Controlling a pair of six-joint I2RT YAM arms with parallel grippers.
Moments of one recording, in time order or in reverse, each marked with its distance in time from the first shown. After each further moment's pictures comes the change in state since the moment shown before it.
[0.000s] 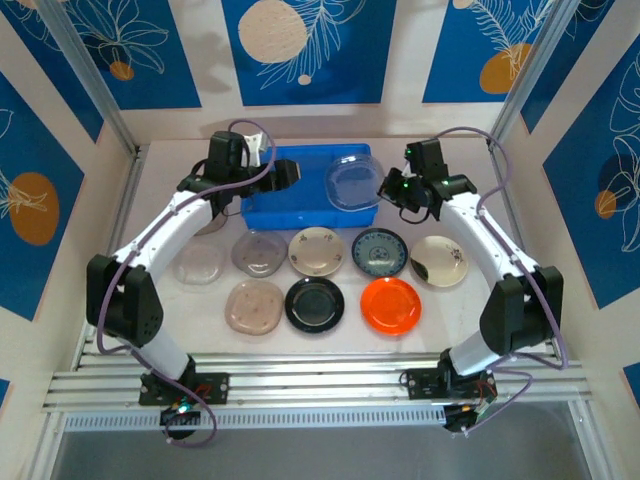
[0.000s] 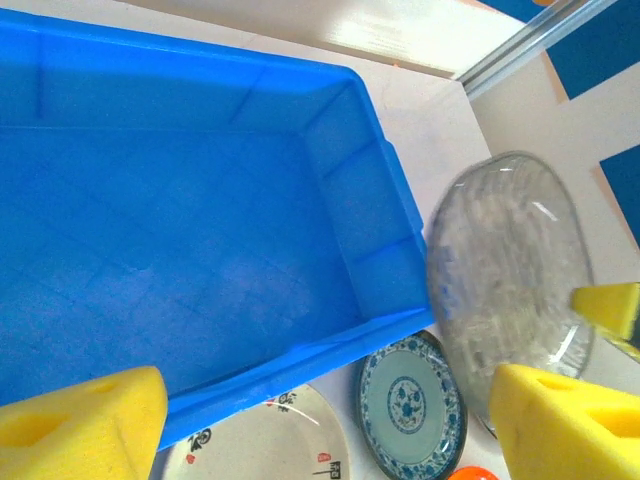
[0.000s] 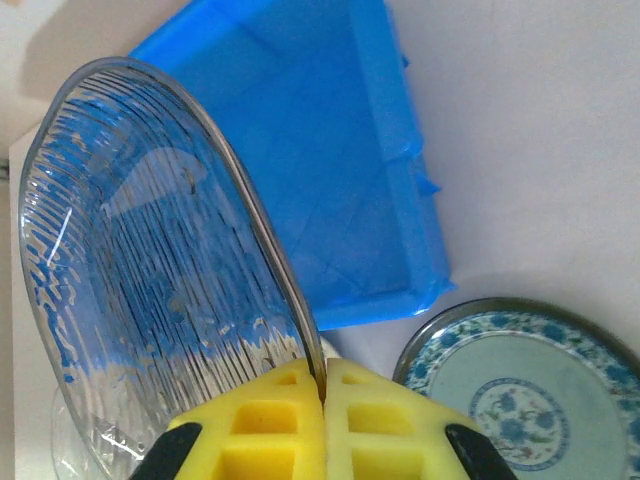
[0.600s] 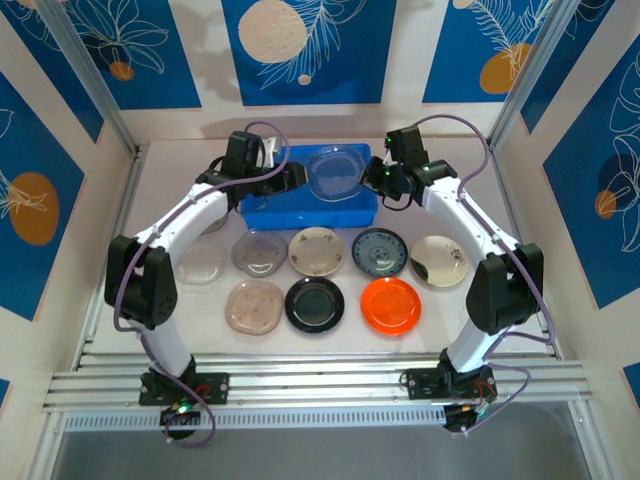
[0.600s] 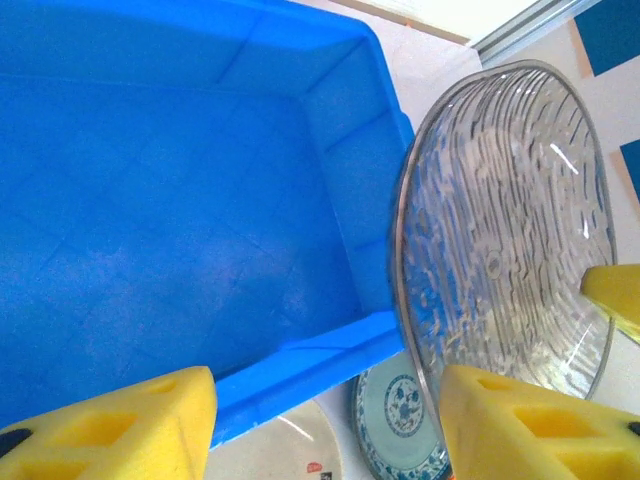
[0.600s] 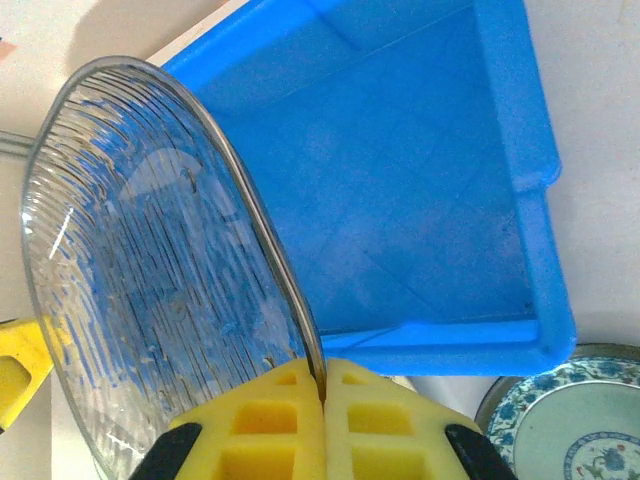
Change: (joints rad) left arm -0.026 0.141 0.079 0.000 0.019 -0.041; right arm 0.058 0.129 0.152 0.007 -0.031 0.022
